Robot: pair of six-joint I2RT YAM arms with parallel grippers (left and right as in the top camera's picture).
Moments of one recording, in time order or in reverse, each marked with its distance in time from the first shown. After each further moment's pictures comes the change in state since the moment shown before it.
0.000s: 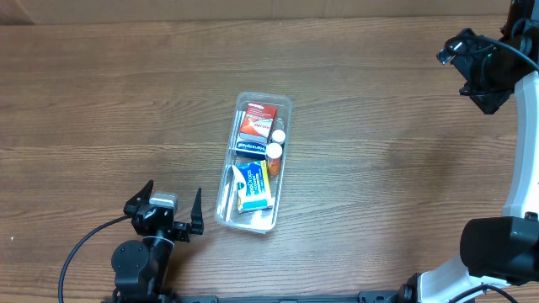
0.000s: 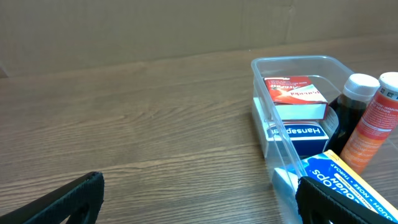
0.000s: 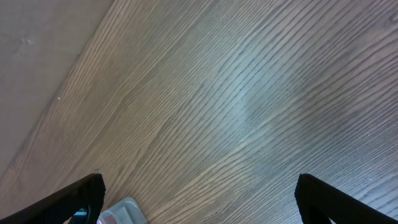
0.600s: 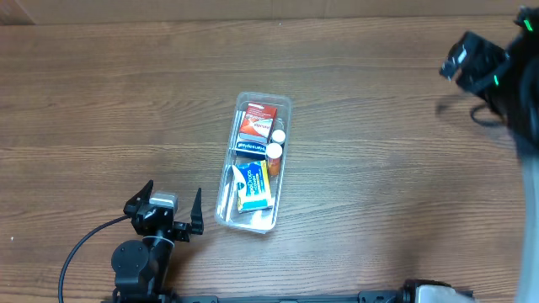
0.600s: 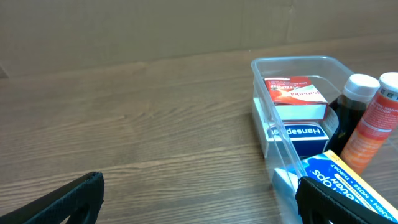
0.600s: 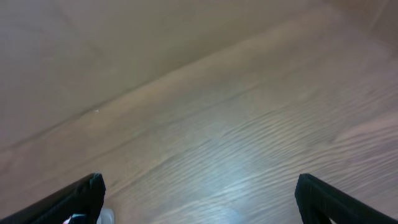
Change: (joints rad) left arm 0.000 0.000 0.000 0.000 0.000 0.000; right arm 0.144 -0.489 -0.196 0.195 0.212 -0.301
